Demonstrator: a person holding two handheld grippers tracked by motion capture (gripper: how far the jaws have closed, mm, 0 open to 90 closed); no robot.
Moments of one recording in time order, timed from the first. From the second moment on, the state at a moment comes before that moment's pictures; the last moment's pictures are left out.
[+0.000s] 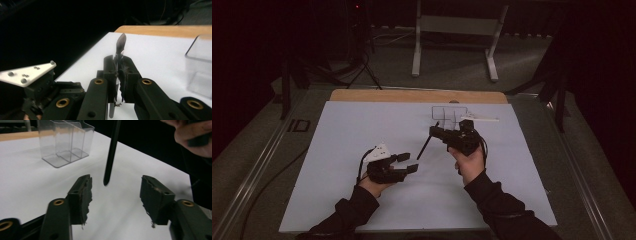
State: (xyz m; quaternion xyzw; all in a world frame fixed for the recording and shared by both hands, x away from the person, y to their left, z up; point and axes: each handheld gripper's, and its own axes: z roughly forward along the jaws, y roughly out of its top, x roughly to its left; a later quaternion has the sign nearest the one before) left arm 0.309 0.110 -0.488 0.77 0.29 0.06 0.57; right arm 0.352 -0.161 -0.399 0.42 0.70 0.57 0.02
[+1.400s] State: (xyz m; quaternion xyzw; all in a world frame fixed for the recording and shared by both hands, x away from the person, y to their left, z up) left arm 0.306 0.099 -0.489 0.80 0.30 0.08 0.51; right arm 0.415 -0.210 -0.311 0.35 0.73 0.52 0.26
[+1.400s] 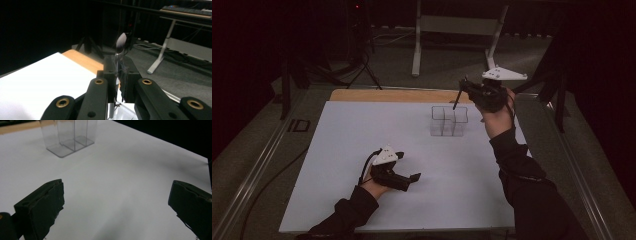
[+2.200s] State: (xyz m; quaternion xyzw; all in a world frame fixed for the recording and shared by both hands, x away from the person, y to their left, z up) left arm 0.308 0.102 -0.492 0.80 0.30 0.07 0.51; right arm 0.464 -0.192 -0.338 0.37 0.75 0.49 0.25
